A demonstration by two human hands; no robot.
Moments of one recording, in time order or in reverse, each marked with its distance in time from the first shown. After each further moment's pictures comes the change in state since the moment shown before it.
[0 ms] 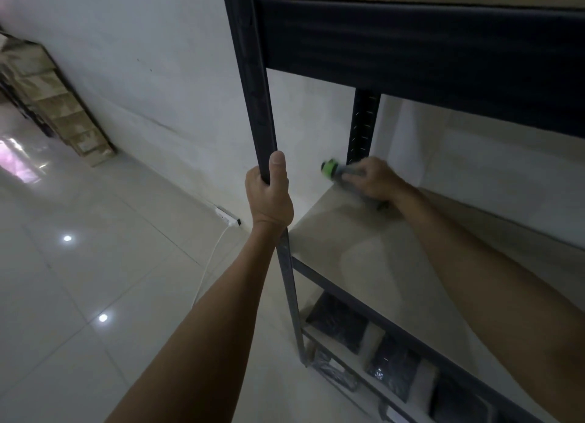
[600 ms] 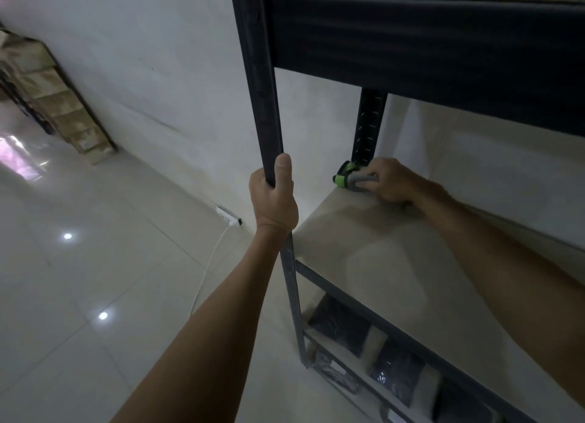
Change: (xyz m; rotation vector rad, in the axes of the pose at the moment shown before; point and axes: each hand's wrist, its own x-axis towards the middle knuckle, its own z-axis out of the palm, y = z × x) left_hand -0.002 0.003 0.000 -0.005 -0.026 0.012; right_hand -0.001 0.012 -0.016 -0.205 -0.140 -0.124
